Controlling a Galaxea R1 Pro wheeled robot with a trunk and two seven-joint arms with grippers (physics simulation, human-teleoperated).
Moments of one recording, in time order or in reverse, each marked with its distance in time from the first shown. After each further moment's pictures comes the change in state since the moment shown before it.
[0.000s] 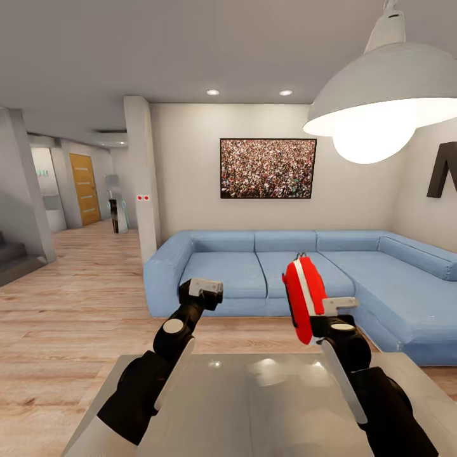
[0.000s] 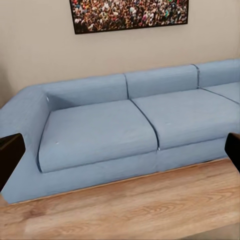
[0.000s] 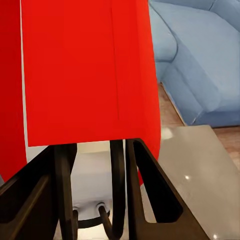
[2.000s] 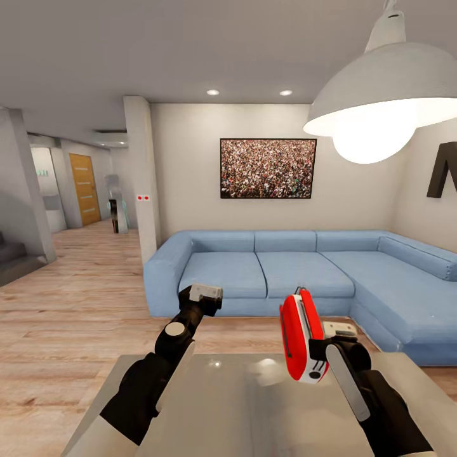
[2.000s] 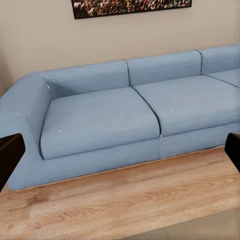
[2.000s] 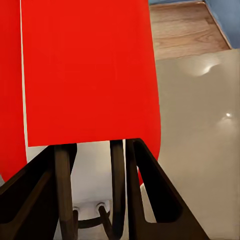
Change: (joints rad) left arm 0.000 0.000 0.001 0.058 0.000 -0.002 0.000; right arm 0.000 -0.005 -0.072 0.214 -0.245 0.010 -0.001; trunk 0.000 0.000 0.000
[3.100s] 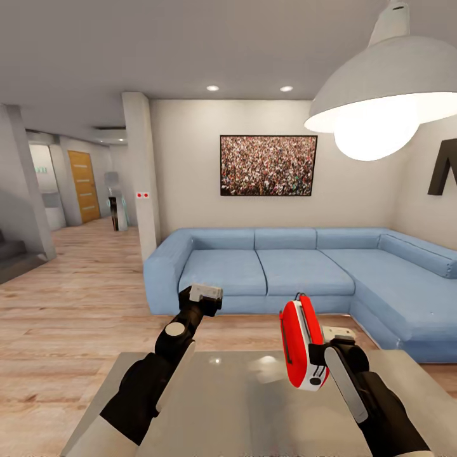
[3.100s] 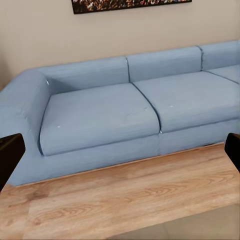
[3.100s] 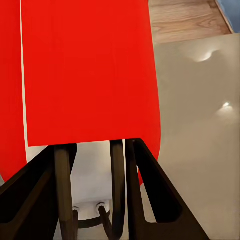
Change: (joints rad) left arm 0.000 0.000 0.000 0.003 0.000 0.001 0.000; right arm 0.000 0.001 0.003 0.044 -0.002 -0.001 0.000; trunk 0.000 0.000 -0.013
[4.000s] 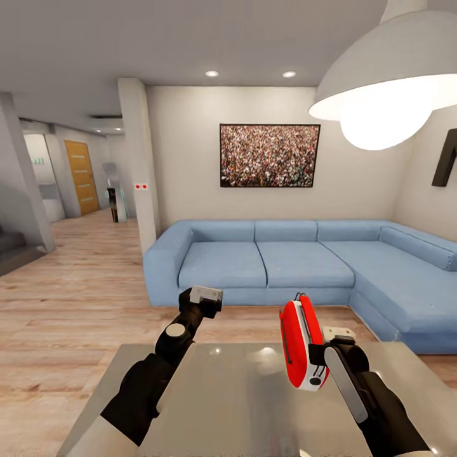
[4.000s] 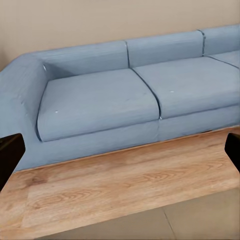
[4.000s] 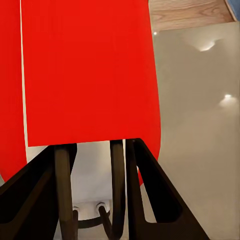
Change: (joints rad) left arm 0.000 0.000 0.000 0.018 0.000 0.000 0.000; right arm 0.000 0.000 0.000 0.000 0.001 0.000 0.000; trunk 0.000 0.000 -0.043
